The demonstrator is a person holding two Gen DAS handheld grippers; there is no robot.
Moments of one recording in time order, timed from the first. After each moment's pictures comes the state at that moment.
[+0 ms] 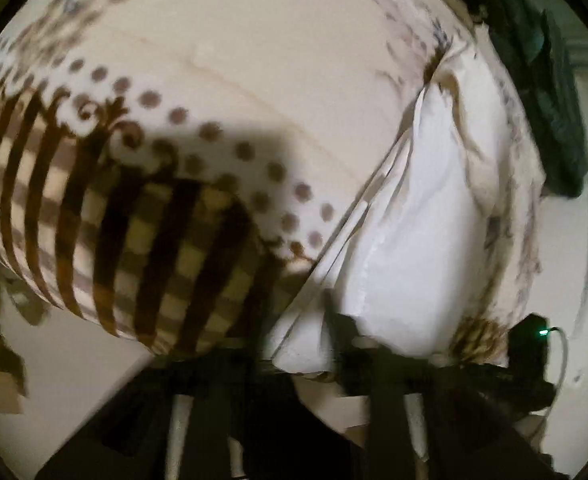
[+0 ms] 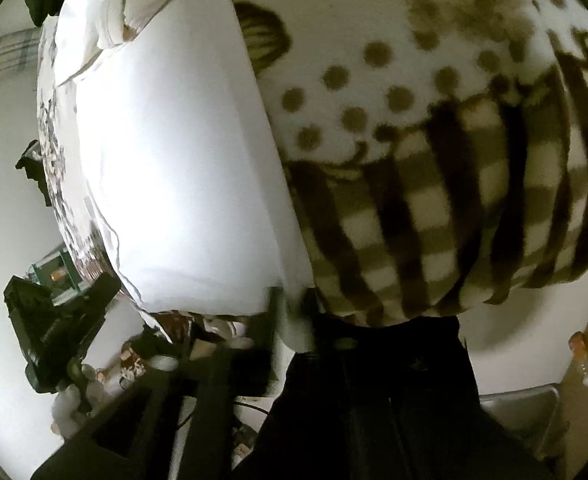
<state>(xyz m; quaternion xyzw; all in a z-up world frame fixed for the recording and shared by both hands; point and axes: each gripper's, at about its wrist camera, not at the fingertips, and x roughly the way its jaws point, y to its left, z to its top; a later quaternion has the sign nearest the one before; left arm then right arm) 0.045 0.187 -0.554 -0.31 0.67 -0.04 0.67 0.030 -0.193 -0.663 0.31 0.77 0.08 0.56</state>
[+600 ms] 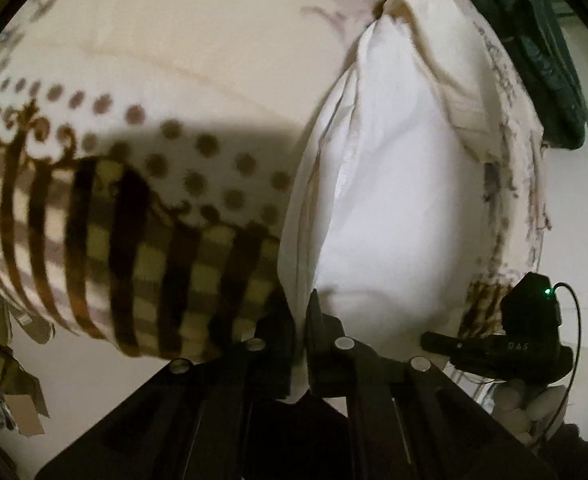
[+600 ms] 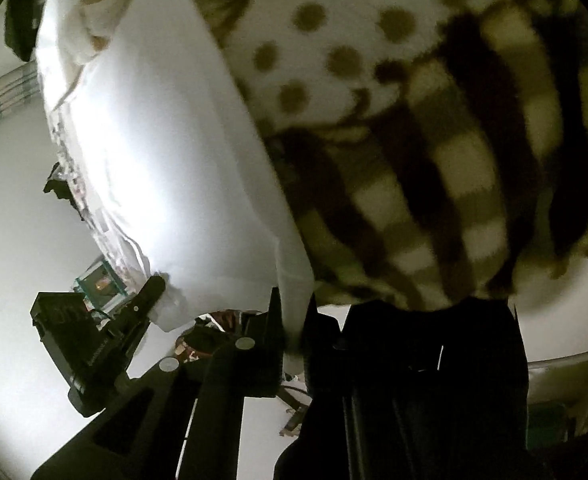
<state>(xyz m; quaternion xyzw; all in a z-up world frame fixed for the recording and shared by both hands) 0.051 0.113 -0.553 -0.24 0.70 -0.07 0.67 0.029 -0.184 -0.682 0.41 0.76 0.09 0.49</state>
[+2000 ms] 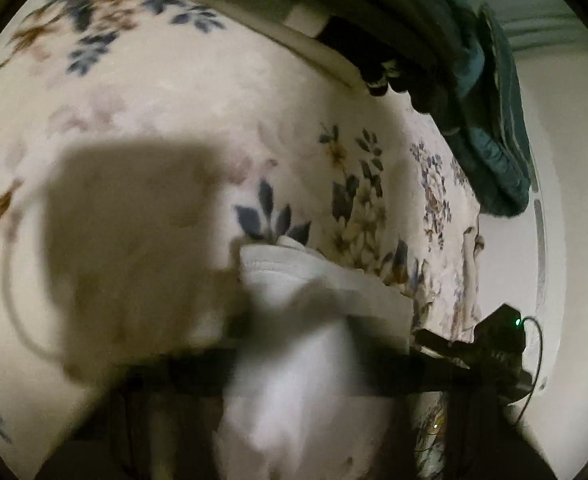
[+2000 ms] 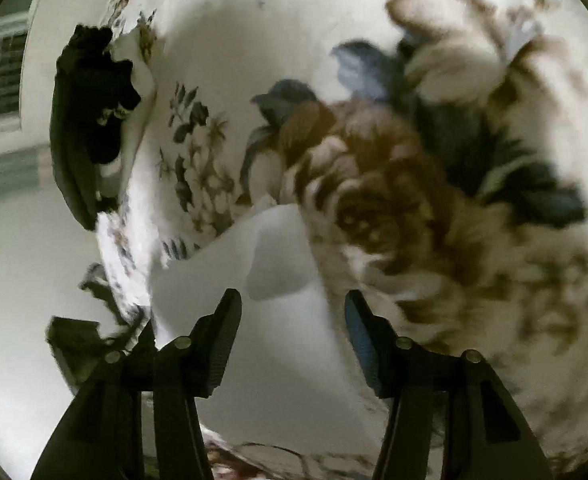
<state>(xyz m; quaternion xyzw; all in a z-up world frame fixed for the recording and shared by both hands) 0.363 0.100 -0.542 -0.28 0.62 -0.18 0.71 0.325 -0.278 -0.626 0.45 0.63 0.05 0.64</state>
